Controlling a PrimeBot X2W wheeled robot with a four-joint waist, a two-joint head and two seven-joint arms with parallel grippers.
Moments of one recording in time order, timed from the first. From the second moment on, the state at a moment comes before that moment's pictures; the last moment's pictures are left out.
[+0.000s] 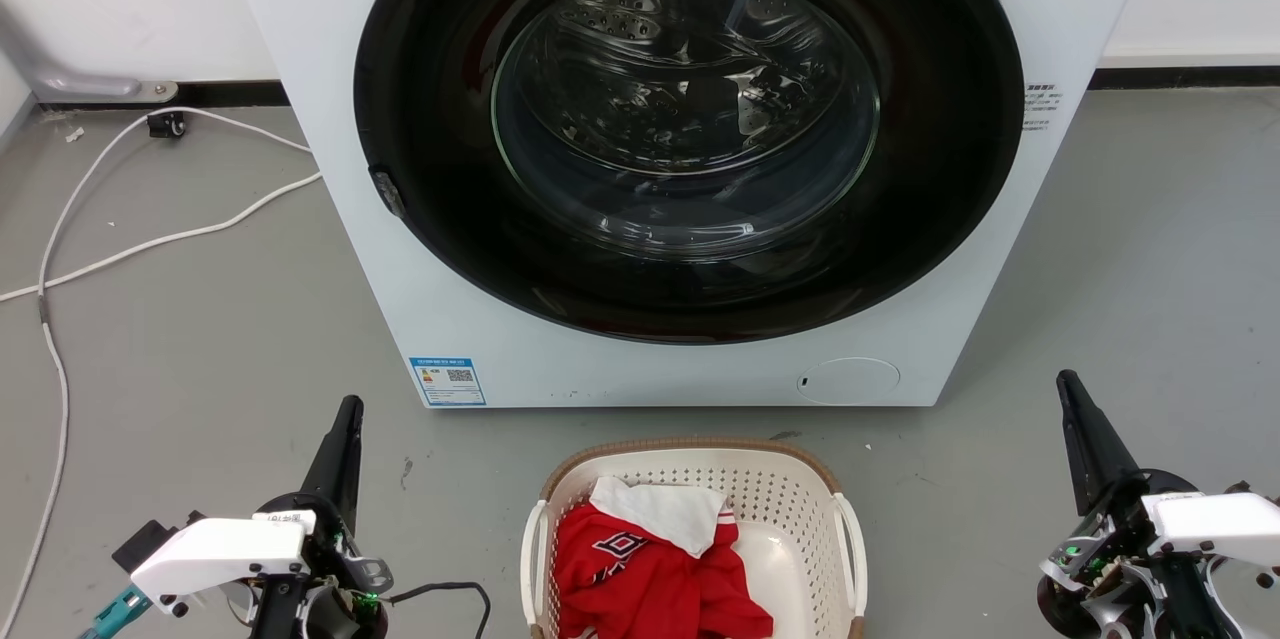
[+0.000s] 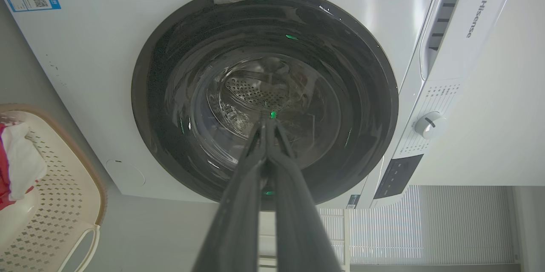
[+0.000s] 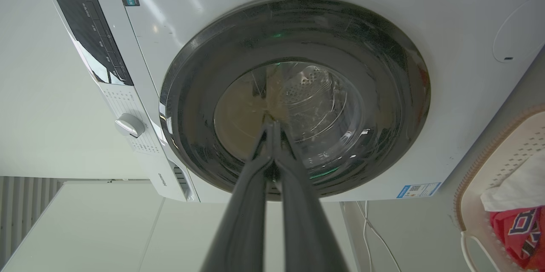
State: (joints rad) left arm -0.10 0.07 0.09 0.24 -1.63 -0.13 0.09; right arm -0.10 -0.06 -0.10 0.25 1.62 0.13 0.10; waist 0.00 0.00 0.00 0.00
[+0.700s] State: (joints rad) left arm -0.10 0.07 0.09 0.25 -1.63 -0.13 0.10; right arm -0.10 -0.06 -0.10 0.25 1.62 0.13 0.11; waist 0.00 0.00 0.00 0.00
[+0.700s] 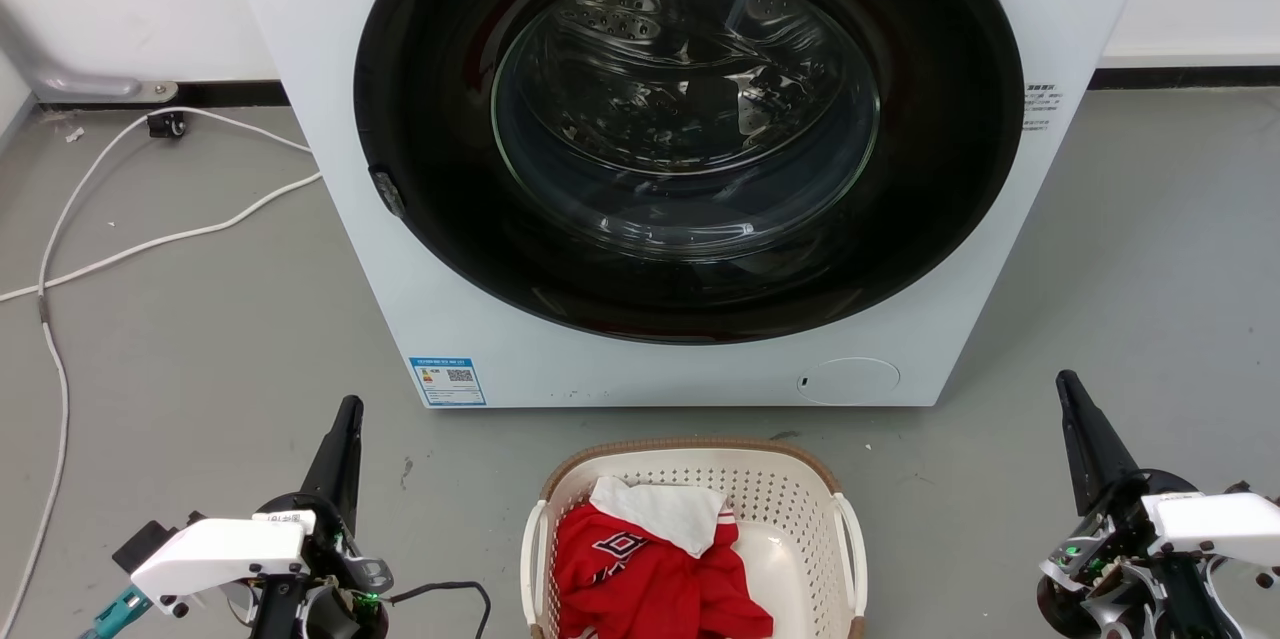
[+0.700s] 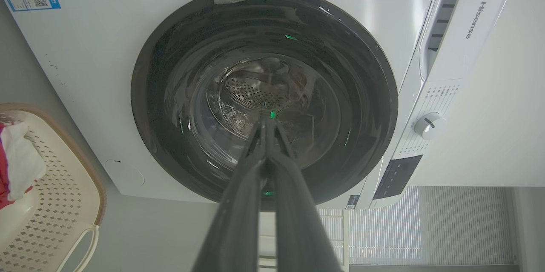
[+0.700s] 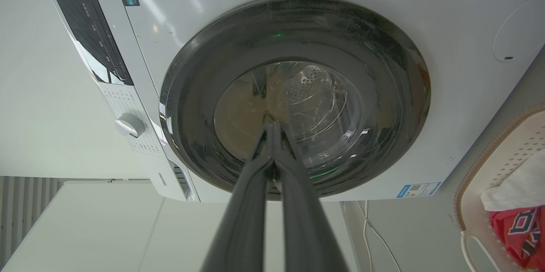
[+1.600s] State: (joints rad) left arm -0.08 0.06 0.01 0.22 -1.42 -0.13 0.00; right arm -0.07 -0.07 -0.05 0.25 1.40 0.13 0.01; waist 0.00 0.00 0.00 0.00
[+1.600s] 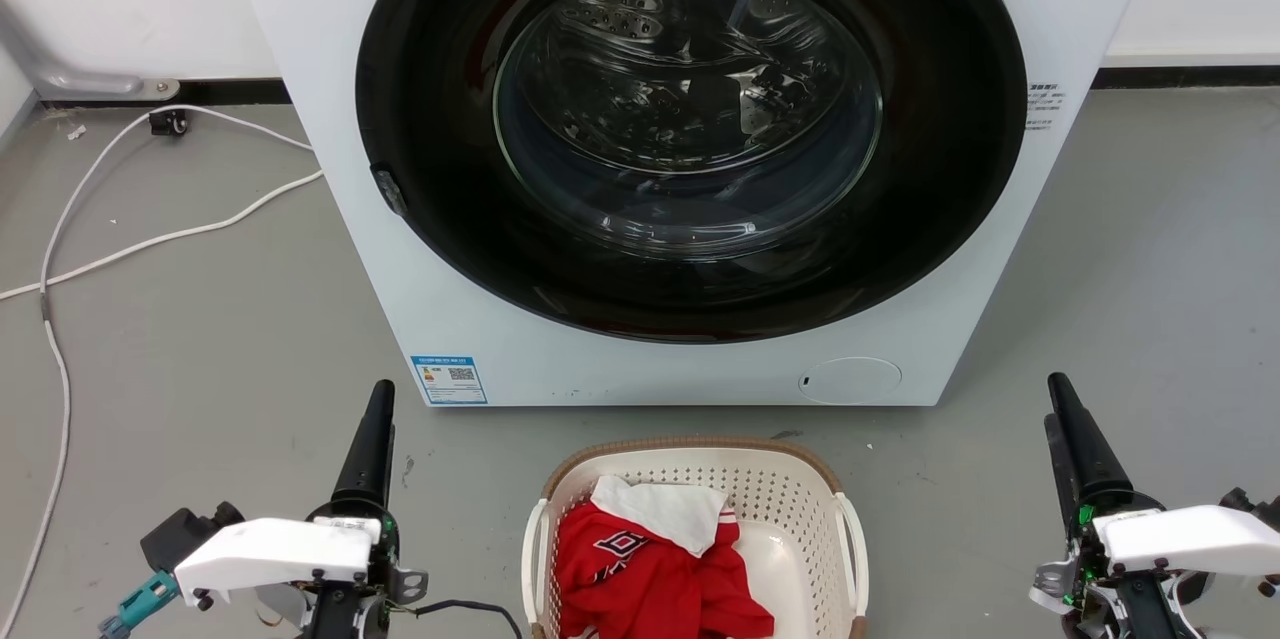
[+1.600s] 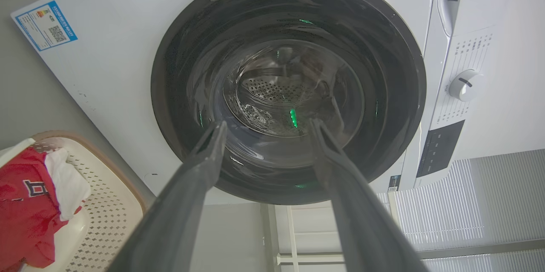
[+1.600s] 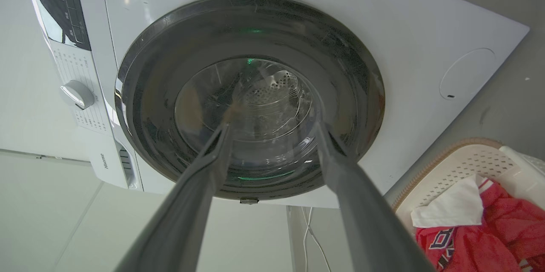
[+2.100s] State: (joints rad) left arm -0.08 0.06 -0.03 0.19 -1.07 -0.13 -0.06; right arm -0.07 -0.06 -0.04 0.22 0.97 0.13 -0.05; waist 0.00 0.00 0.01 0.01
